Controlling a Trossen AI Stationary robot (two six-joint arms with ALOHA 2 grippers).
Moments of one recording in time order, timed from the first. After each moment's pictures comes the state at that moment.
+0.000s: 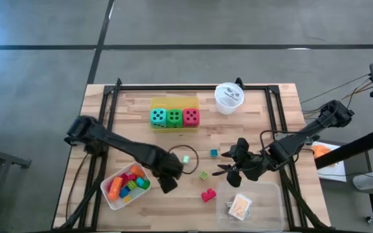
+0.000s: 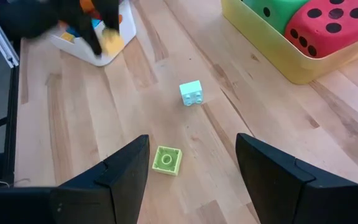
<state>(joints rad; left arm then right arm) -0.34 1.81 1.39 -1.02 0.07 -0.91 0.55 1.29 0.93 -0.46 0.58 0.83</state>
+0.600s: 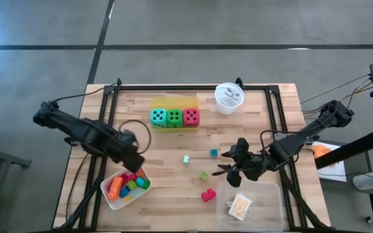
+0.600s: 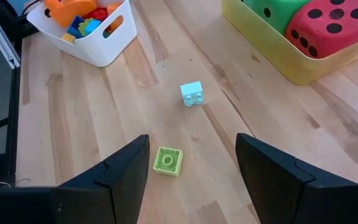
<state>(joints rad) -0.44 1.29 1.39 -1.42 0.01 -1.48 0.55 1.29 0.93 -0.46 0.58 0.83</state>
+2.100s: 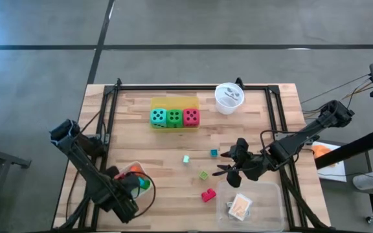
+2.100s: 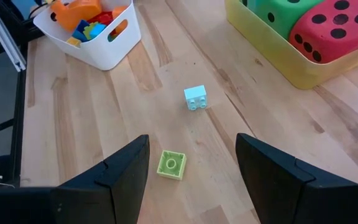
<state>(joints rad) -0.84 1.70 1.46 -1.45 -0.02 -1.42 0.55 1.29 0.93 -0.43 0.58 0.81</state>
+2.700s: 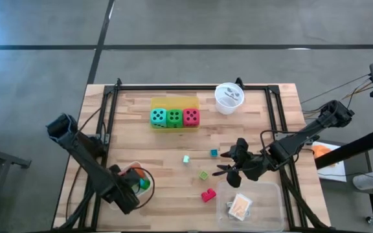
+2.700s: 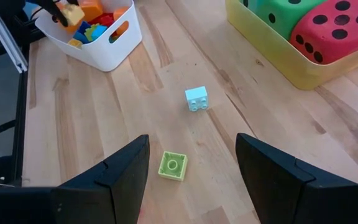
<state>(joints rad) -0.81 1.60 1.17 -1.18 0.00 -1.44 0.55 1.29 0.93 -0.43 0.58 0.81</state>
